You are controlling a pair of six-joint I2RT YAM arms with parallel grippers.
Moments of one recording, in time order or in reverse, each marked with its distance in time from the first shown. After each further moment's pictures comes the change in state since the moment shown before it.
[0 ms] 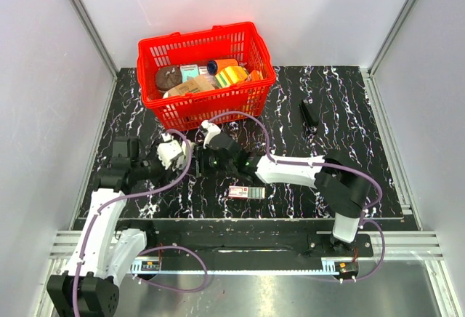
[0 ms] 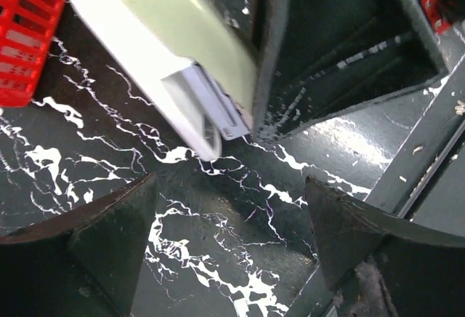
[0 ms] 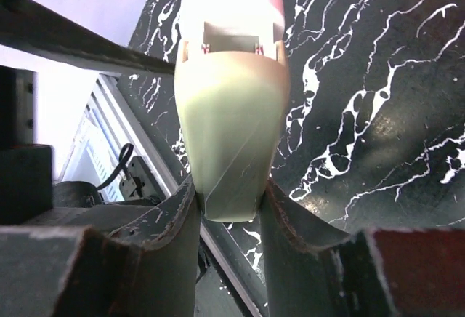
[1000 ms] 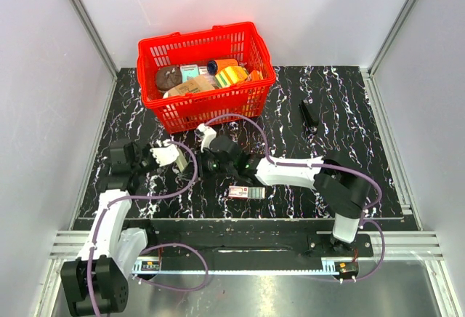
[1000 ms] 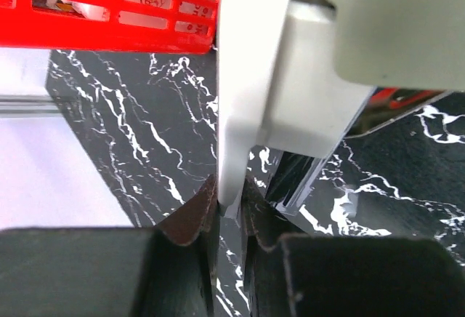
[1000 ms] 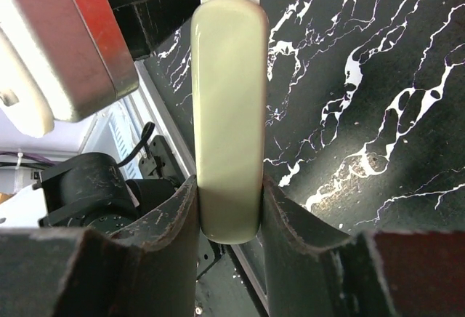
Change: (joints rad) left arm 0.142 0.047 -0.193 0.462 -0.261 0.334; right arm 0.015 -0.009 -0.019 0.039 -0.090 -0.006
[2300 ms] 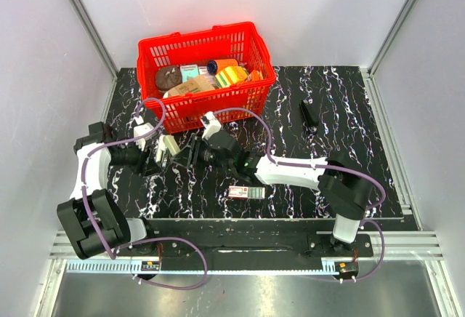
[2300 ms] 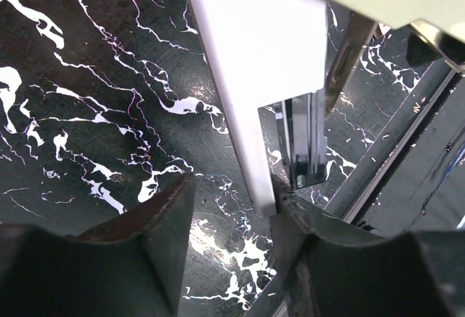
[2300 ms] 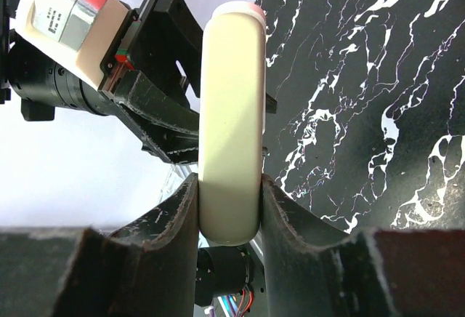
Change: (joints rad) left arm 0.281 0.449 0.425 -0.740 0.484 -0.090; right arm 0.015 -0.013 0.054 0.082 0.172 0.223
